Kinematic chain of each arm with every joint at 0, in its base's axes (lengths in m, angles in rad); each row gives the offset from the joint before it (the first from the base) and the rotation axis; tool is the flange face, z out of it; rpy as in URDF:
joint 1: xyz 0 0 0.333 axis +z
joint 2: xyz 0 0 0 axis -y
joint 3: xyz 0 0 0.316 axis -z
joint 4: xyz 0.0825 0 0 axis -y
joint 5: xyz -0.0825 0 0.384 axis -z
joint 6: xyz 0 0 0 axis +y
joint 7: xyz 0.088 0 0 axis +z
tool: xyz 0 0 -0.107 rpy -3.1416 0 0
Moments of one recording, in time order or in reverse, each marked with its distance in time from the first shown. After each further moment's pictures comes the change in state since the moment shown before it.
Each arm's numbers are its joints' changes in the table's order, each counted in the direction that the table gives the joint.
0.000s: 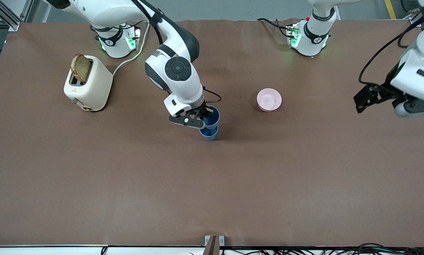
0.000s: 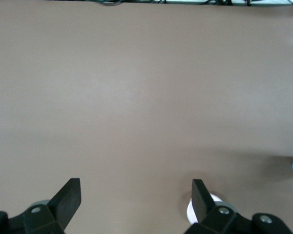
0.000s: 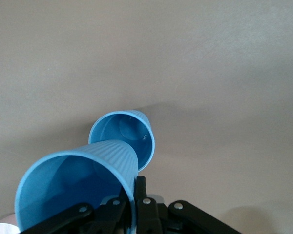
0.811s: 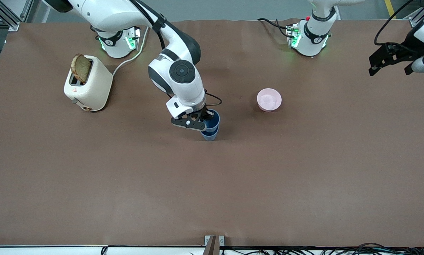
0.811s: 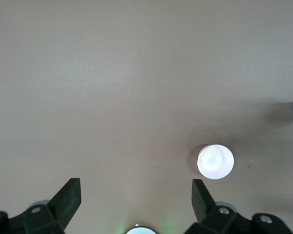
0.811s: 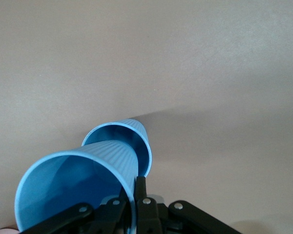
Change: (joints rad) left arm -0.134 0.278 -0.263 -0.286 0.142 0.040 -0.182; right arm 0.003 -0.030 0.003 0.000 0.061 -0.018 -0.026
